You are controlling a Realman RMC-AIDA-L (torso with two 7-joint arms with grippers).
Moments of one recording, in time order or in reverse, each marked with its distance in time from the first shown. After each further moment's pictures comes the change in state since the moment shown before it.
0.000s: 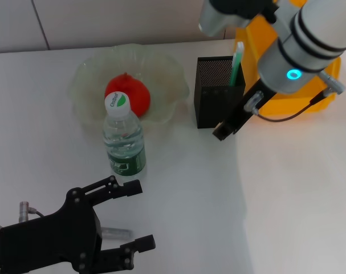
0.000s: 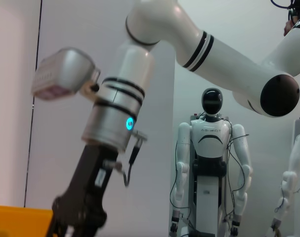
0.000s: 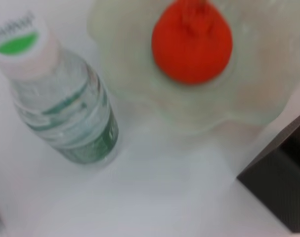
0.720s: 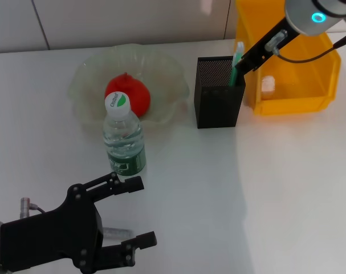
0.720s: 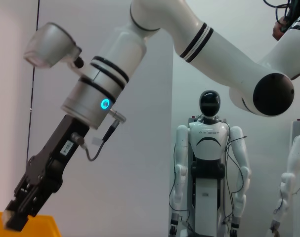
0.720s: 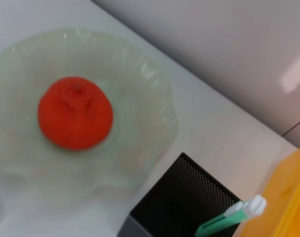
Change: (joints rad) left arm -0.011 -0.002 0.000 0.001 -0.006 0.004 0.000; right arm 0.036 -0.006 0.097 -0.068 -0.197 0.075 -0.011
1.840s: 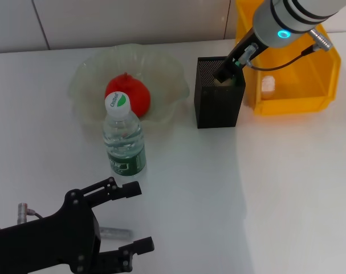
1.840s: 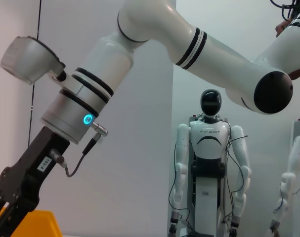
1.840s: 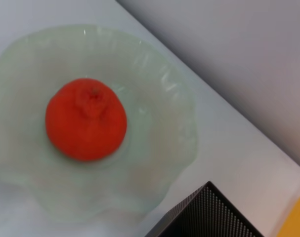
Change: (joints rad) left arm 0.016 0.002 0.000 0.000 0.006 0.005 0.000; right arm 0.016 0.008 -0.104 0.121 0.003 0.174 -0.032
